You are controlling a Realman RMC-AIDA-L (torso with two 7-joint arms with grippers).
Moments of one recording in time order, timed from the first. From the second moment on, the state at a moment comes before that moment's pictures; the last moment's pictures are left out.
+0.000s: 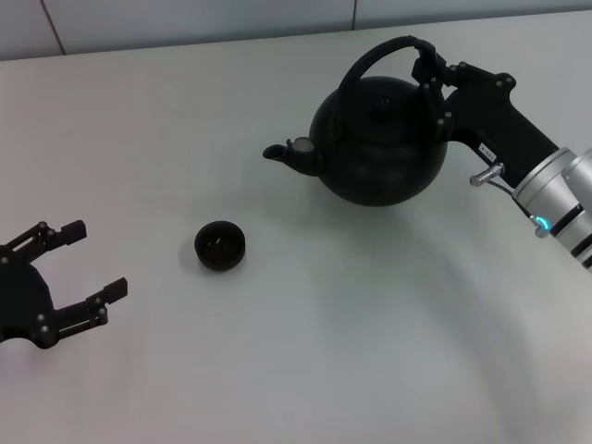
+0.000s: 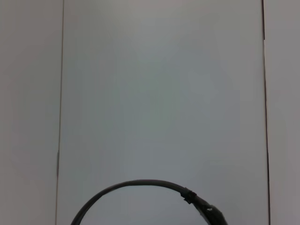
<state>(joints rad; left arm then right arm) -0.35 -2.06 0.34 0.51 2.10 1.69 -0.76 0.54 2.08 0.21 0.05 -1.96 -1.33 0.30</state>
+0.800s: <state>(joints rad) -0.35 -2.06 0.34 0.51 2.10 1.70 -0.76 0.64 2.08 0.11 0.07 -1.96 -1.26 0.30</state>
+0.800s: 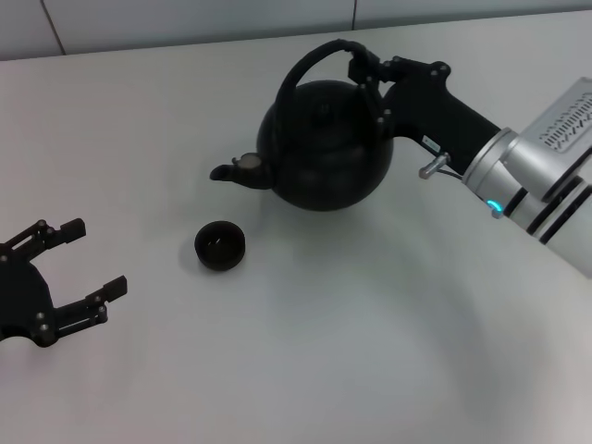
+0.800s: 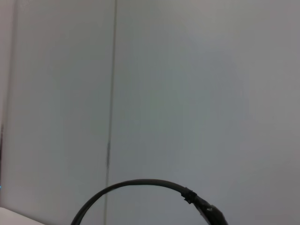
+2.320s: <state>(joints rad) -0.36 -2.06 0.34 0.51 2.07 1.69 -0.76 0.68 2.08 0.08 0.07 -2.01 -1.26 0.01</state>
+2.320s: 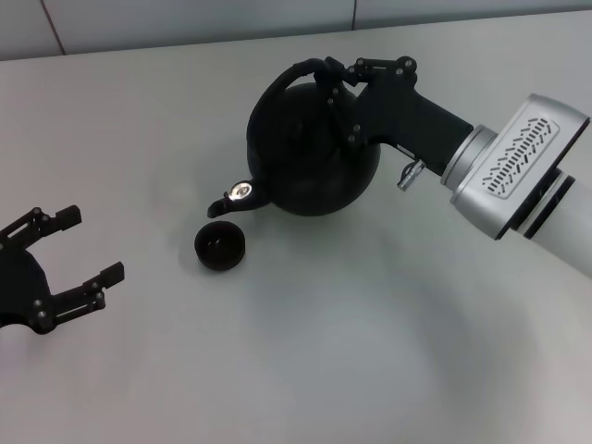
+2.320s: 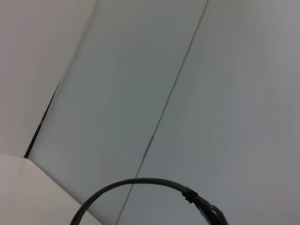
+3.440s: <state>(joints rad) -0.37 -2.06 0.34 0.51 2.06 1.68 -0.76 0.70 2.08 0.07 0.03 -2.06 -1.28 -0.13</state>
